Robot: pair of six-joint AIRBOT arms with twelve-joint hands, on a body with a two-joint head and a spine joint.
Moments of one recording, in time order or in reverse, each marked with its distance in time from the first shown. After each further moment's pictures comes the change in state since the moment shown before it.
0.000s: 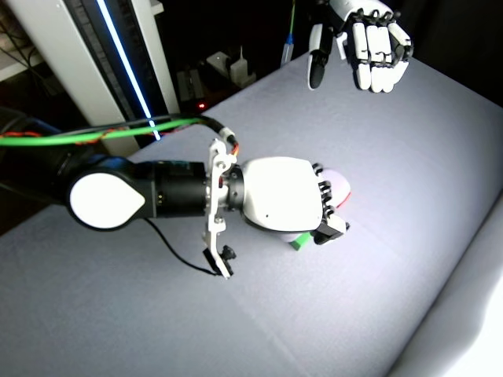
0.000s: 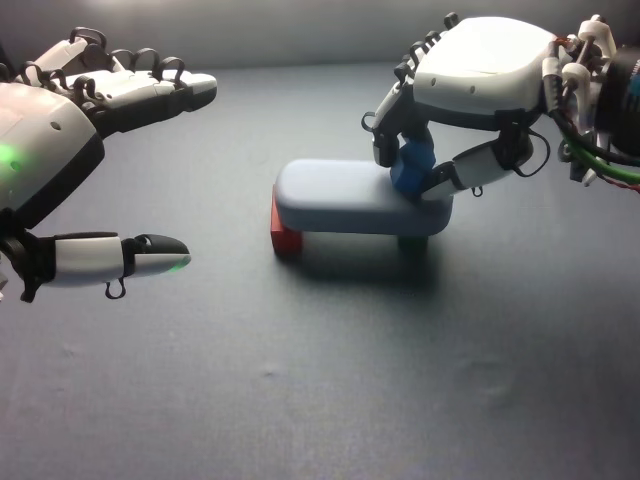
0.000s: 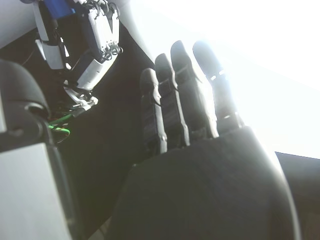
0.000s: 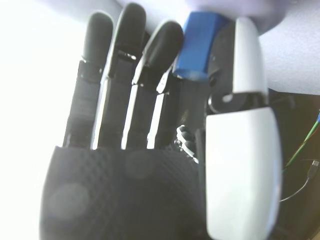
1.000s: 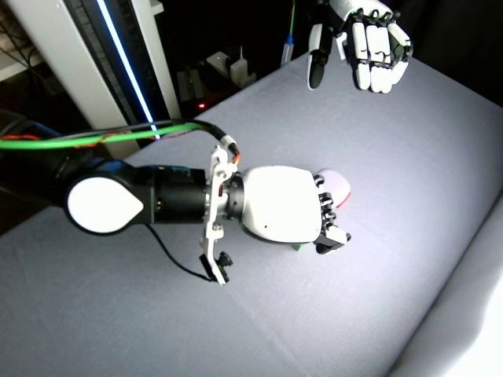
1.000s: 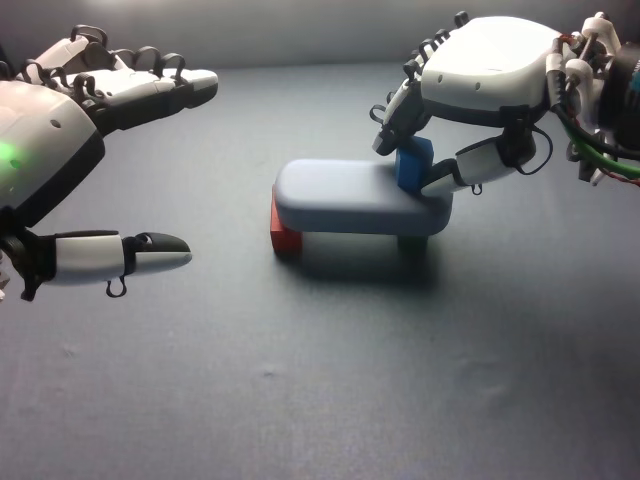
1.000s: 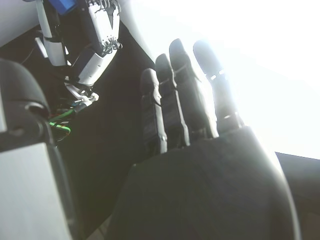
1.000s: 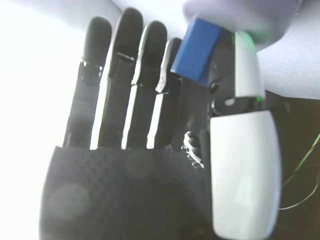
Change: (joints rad) left arm -0.003 0.000 0.000 0.003 0.000 -0.007; right arm 0.001 -0.002 0.012 0.003 -0.033 0.000
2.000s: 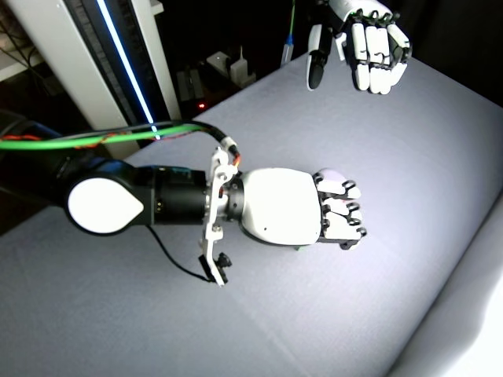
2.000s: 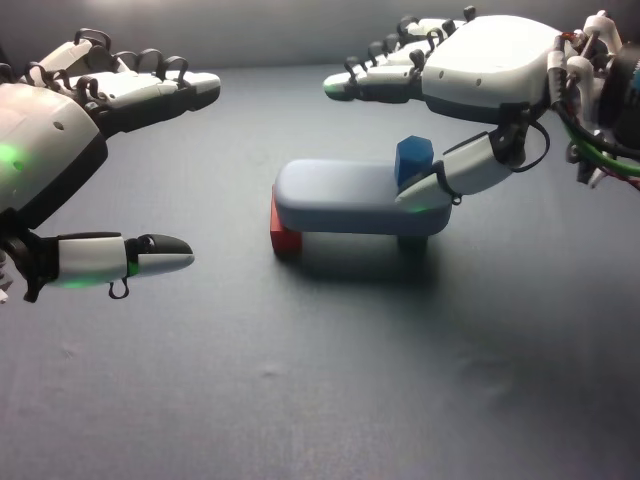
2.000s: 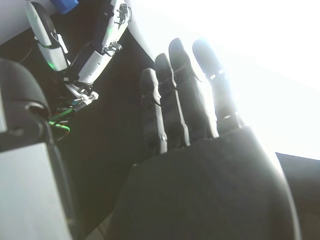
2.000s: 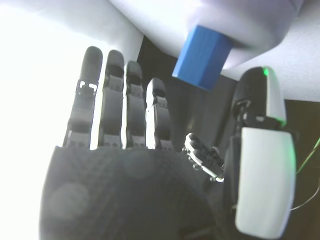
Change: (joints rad) left arm 0.000 -0.005 0.002 0.000 0.000 -0.003; right arm 0.000 0.001 -0.009 0.053 0.008 -0.005
